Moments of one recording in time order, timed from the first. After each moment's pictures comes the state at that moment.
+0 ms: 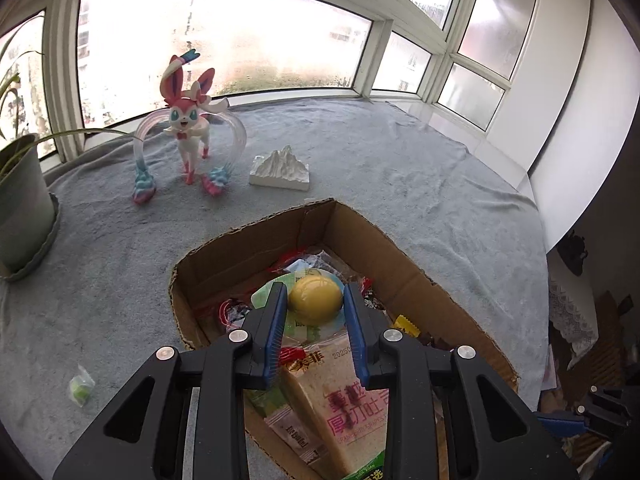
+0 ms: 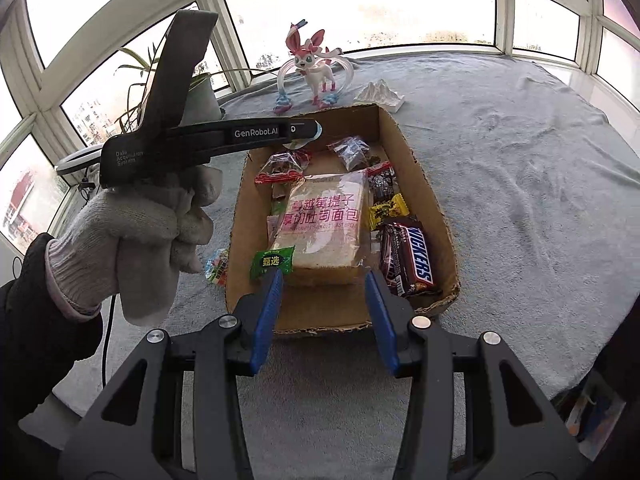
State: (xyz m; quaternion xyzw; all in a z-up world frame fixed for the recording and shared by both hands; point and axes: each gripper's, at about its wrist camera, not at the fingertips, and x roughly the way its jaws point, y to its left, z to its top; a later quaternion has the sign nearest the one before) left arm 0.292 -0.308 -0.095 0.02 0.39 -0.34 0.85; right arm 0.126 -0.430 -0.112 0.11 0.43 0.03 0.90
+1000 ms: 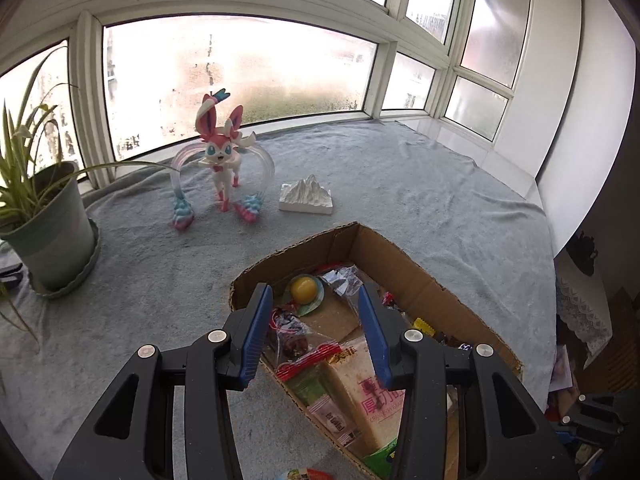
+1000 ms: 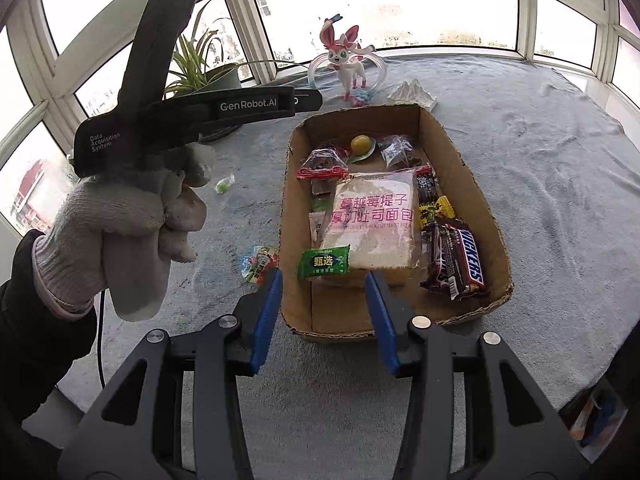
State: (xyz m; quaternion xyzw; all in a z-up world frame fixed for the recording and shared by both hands) left arm 0.281 -0.263 -0.066 0.03 0.35 -0.32 0.88; right arm 0.134 -0.379 -0.107 0.10 0.43 0.06 0.90
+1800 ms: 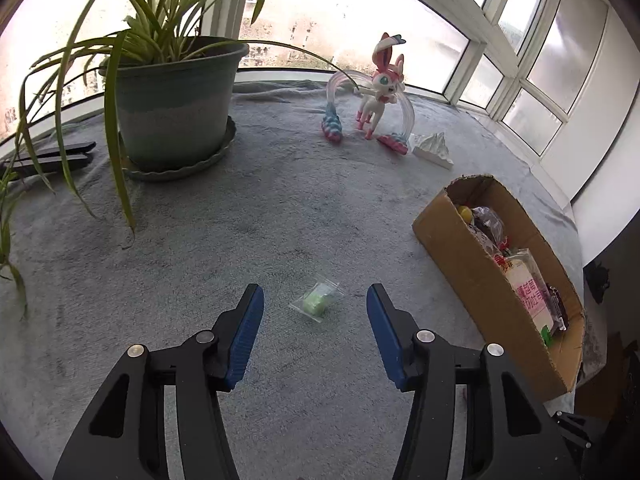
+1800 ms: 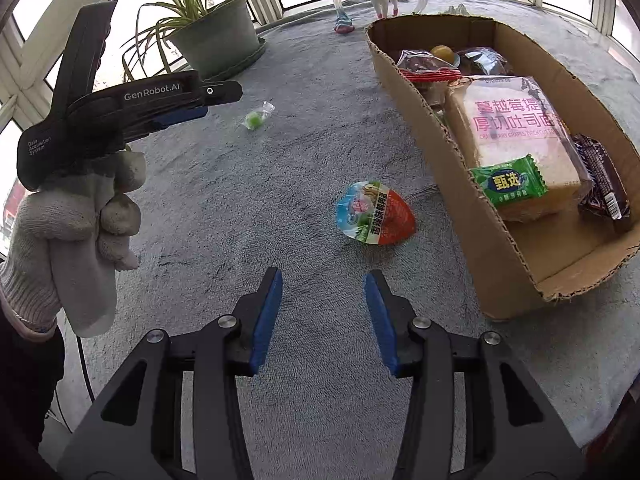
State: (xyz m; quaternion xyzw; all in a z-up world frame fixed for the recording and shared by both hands) left arm 0.319 -0.109 -0.138 -0.02 0.43 -0.26 0.86; right arm 0.172 -0.267 -0.186 0.15 0.49 0.02 0.86
